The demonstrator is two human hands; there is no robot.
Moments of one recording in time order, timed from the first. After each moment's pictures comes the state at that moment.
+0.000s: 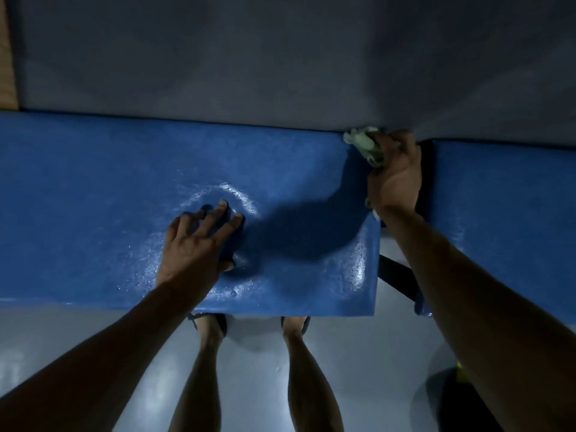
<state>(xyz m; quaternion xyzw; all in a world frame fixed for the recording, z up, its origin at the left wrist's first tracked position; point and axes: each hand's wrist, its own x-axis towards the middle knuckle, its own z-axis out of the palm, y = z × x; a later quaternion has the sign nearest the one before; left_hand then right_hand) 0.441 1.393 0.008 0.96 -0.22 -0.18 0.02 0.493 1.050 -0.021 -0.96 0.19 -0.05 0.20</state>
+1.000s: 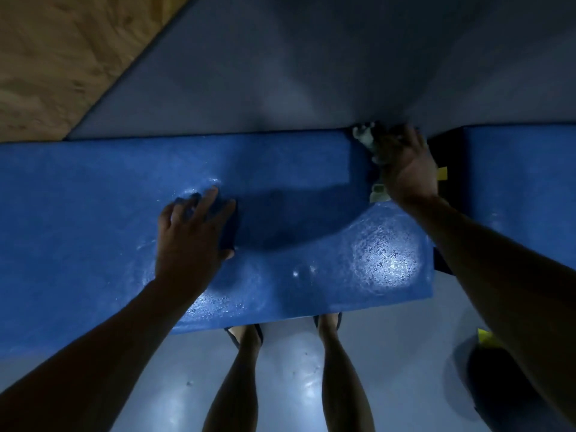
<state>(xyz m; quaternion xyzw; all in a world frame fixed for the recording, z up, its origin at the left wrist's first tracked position) 0.516 1.511 0.013 0.96 -0.24 -0.16 0.02 0.509 1.129 -0.006 -0.99 0.11 0.03 0.08</state>
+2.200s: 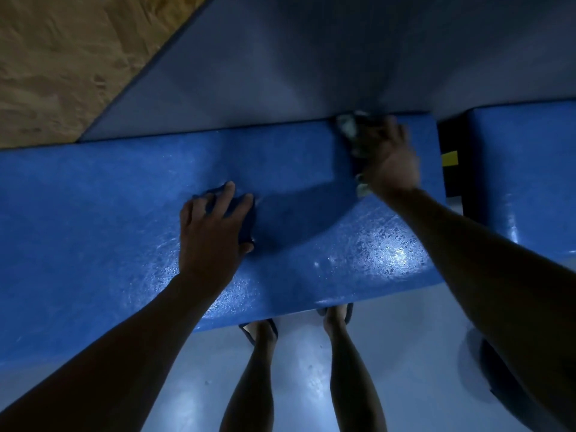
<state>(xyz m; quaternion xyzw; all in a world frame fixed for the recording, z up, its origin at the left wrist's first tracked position) 0.516 1.520 0.004 0.95 -0.26 -0.15 0.04 0.514 1.194 -0.008 -0.99 0.14 0.06 0.06</state>
